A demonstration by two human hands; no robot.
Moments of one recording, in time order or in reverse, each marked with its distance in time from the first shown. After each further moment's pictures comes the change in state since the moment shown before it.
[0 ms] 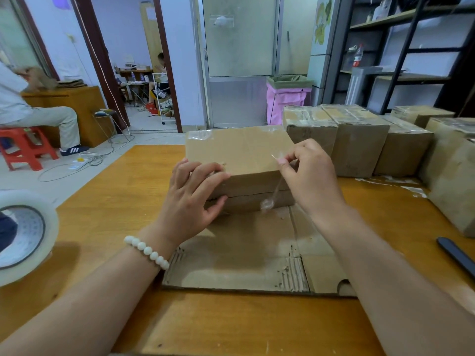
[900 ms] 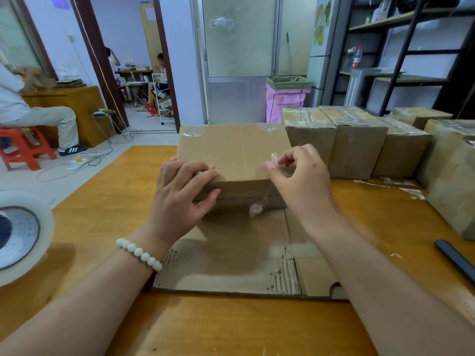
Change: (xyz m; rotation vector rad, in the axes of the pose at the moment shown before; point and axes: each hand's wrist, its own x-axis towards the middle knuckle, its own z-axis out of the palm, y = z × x) left_hand 0.003 -0.003 -0.007 0.003 0.098 -0.065; right_hand -0.011 -0.006 0.005 0.100 0.063 0.034
